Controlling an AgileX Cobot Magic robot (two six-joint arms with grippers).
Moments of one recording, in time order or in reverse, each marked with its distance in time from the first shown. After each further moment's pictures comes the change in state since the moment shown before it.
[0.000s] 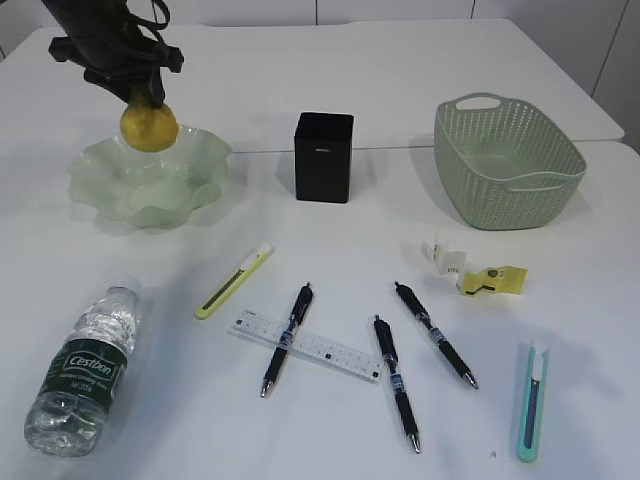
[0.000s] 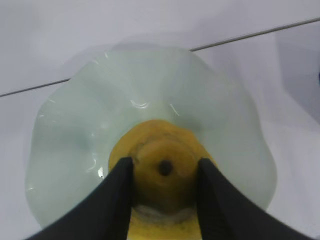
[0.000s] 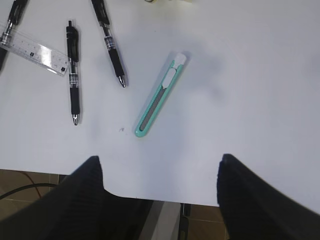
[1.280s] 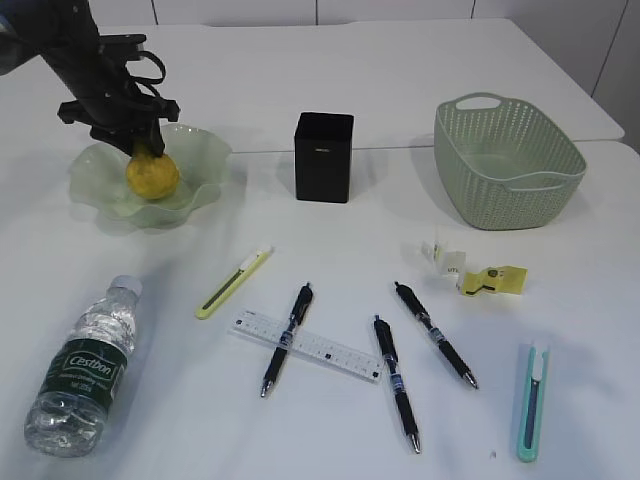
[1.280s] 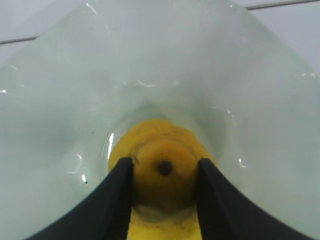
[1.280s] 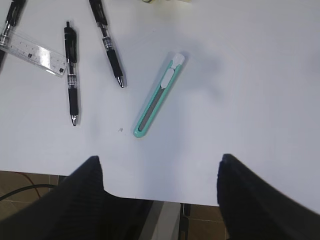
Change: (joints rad) left arm 0.061 0.143 0.002 -0.101 -0.043 0.000; right arm 0.000 0.000 0.000 -0.006 0.000 0.011
